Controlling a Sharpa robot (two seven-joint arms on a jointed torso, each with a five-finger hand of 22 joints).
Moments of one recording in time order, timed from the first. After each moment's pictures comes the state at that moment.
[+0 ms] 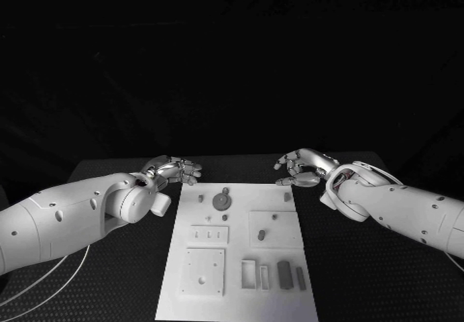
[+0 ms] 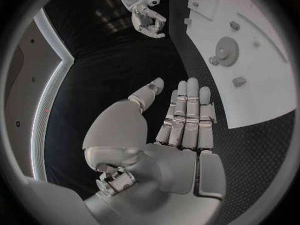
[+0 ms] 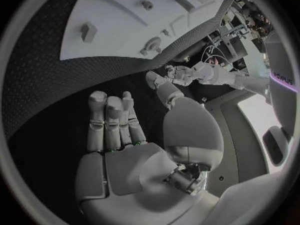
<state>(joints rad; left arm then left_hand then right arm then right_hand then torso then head) 1.29 -0.75 -0.14 1.25 -0.15 -0.22 0.14 1.07 -0.06 0.48 -0.23 0.13 0.85 0.17 0.29 0.52 1.22 0.10 0.11 0.20 1.02 0.06 0.53 0.63 0.04 0.75 -0.04 0.54 1.31 1.21 -0.74 -0.02 1.17 -1.20 -0.35 0.22 1.00 -0.20 0.47 -0.27 0.35 0.85 0.16 0.25 0.46 0.90 0.05 1.29 0.81 1.14 -0.05 1.23 1.05 0.21 1.05 -0.02 1.07 1.28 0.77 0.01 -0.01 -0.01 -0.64</state>
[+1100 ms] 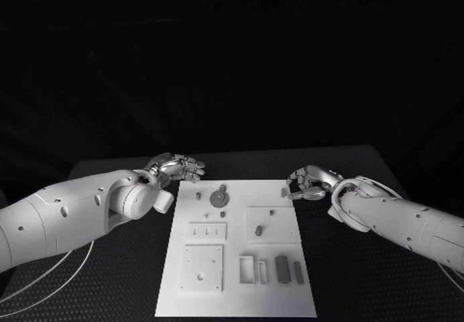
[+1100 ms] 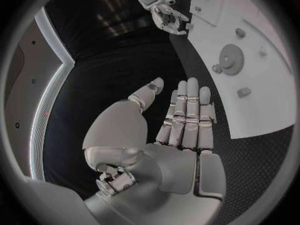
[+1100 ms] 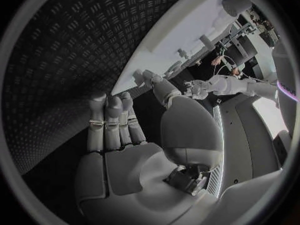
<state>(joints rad) 1.29 -0.73 -0.14 1.23 -0.15 -0.19 0.14 1.07 -0.06 0.48 -0.24 0.13 0.85 0.17 0.29 0.52 1.22 0.10 0.11 0.20 1.02 0.06 0.53 0.63 0.04 0.75 -0.04 0.55 1.31 1.11 -0.66 -0.02 0.94 -1.21 -0.31 0.25 1.07 -0.20 0.47 -0.28 0.32 0.84 0.17 0.24 0.44 0.89 0.06 1.29 0.80 1.13 -0.05 1.23 1.05 0.21 1.04 -0.01 1.06 1.28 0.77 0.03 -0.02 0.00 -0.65</state>
